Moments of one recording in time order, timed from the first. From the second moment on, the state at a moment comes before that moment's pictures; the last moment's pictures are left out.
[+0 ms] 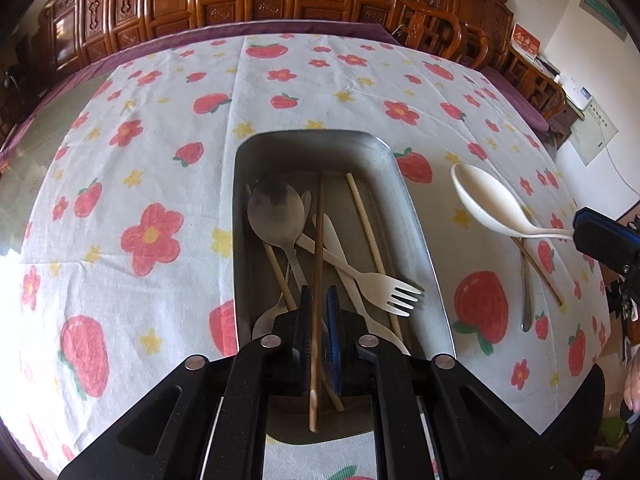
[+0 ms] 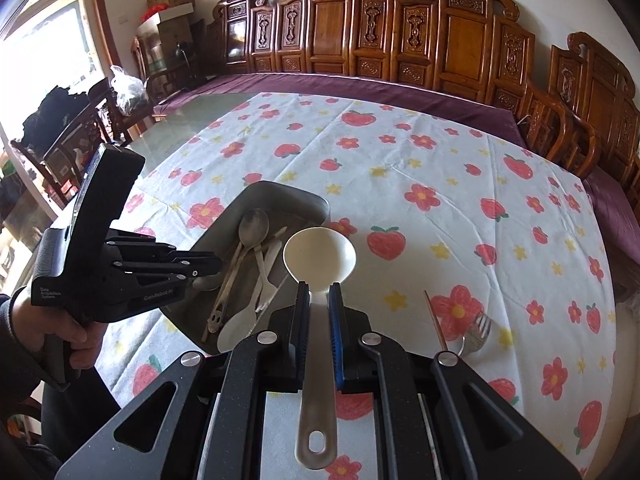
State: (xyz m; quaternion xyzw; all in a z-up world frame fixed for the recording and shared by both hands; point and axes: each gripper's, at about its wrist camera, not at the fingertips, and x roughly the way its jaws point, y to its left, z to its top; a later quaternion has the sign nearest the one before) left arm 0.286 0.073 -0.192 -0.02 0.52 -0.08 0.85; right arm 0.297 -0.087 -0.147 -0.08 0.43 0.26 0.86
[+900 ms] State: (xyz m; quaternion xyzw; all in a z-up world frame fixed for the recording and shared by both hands) left arm 0.230 0.129 -0.134 -0.02 0.46 -0.04 0.89; right arm 0.336 0.009 -0.187 -0.08 0.44 0.25 0.86
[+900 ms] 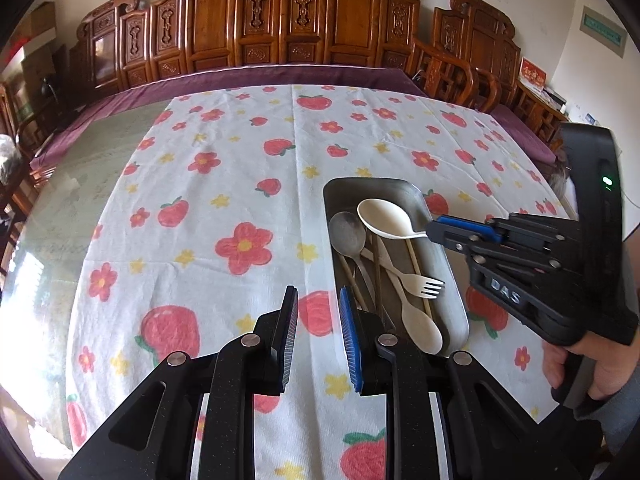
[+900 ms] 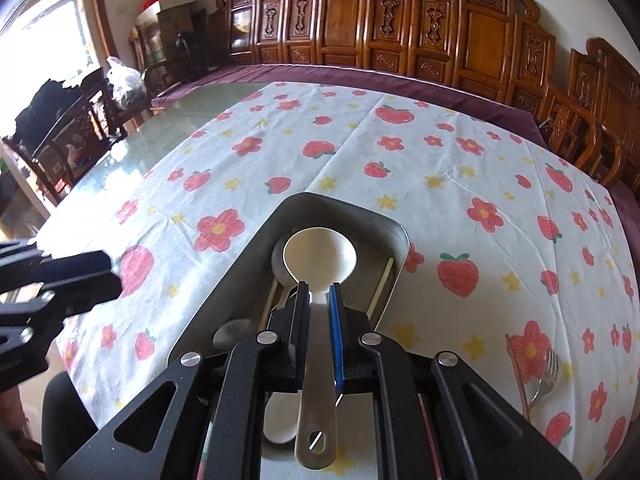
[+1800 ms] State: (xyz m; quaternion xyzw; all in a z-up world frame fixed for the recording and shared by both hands) left arm 0.218 0.137 -0.127 -0.02 0.46 -0.02 0.89; right arm 0.343 0.028 -0.228 -0.01 0.50 0.26 0.82
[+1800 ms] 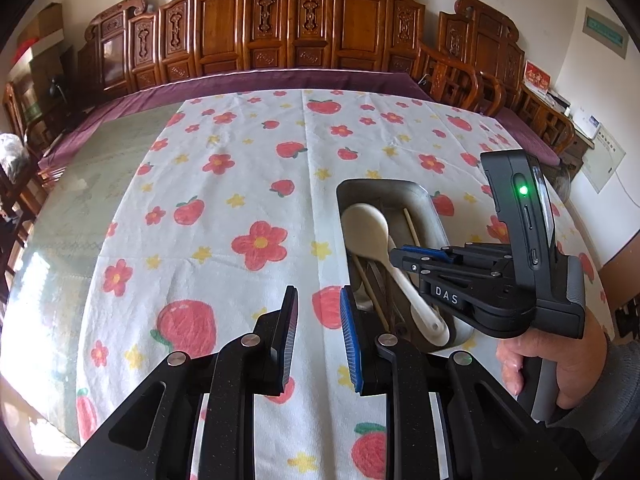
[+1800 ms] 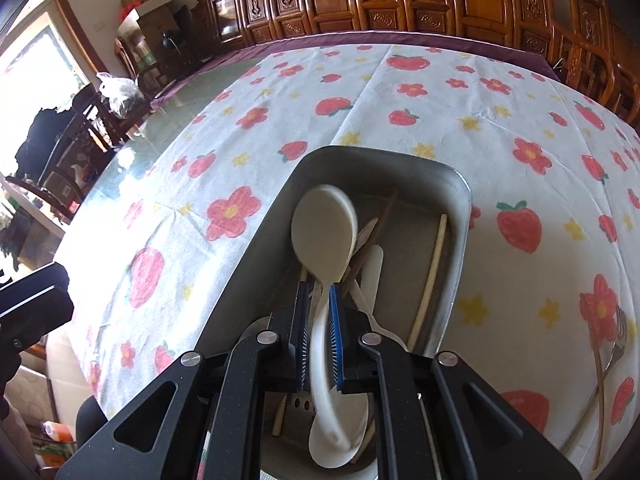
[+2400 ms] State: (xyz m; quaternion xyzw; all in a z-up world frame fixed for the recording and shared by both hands) left arm 0.216 0.085 -0.120 -0.01 0.45 -0.05 0.89; right arm 0.287 -0.109 -0.158 -0.01 0.43 0.26 0.86
